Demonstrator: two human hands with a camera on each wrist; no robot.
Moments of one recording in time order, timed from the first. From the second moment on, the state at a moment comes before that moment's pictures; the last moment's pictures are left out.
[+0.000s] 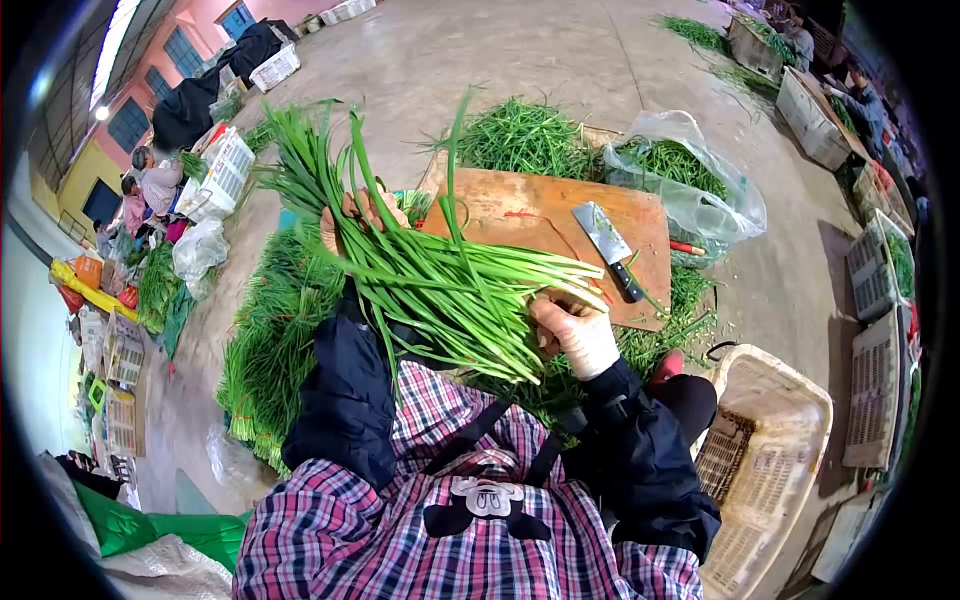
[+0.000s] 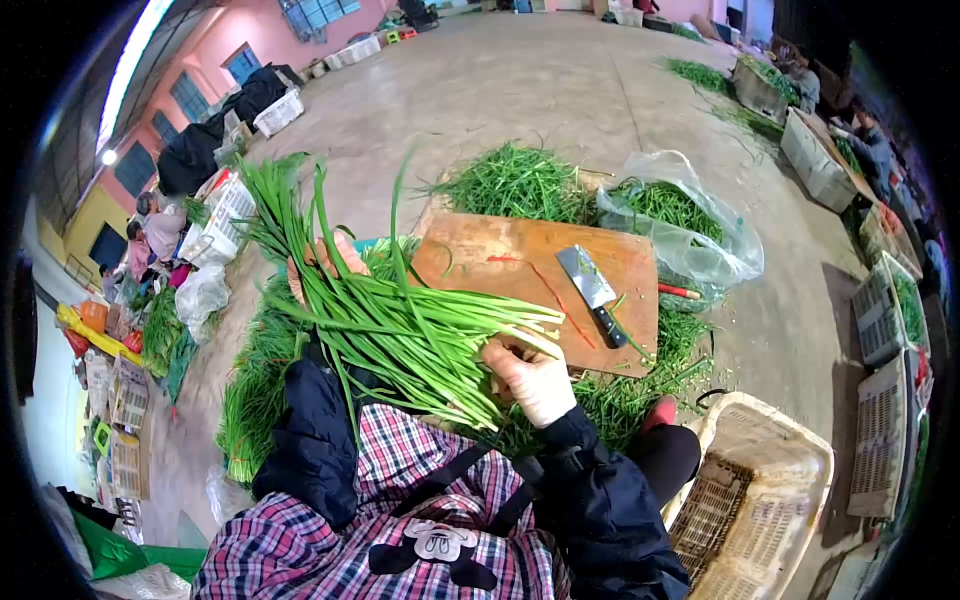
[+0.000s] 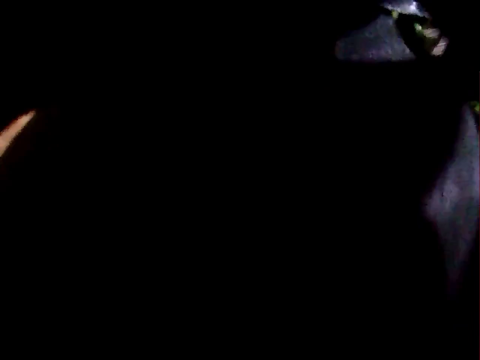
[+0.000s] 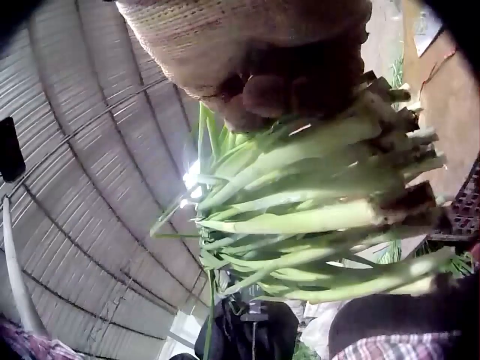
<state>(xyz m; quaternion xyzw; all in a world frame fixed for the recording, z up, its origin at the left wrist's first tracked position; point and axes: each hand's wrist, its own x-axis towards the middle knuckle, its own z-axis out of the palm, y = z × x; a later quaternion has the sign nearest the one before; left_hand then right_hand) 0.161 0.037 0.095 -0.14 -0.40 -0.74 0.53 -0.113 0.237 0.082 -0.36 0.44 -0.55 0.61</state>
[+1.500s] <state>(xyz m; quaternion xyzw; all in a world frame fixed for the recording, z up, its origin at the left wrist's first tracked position) 0.231 0.013 0.049 -0.16 -0.40 -0.75 0.50 -0.060 0.240 0.048 -0.09 0.23 -0.58 0.78</state>
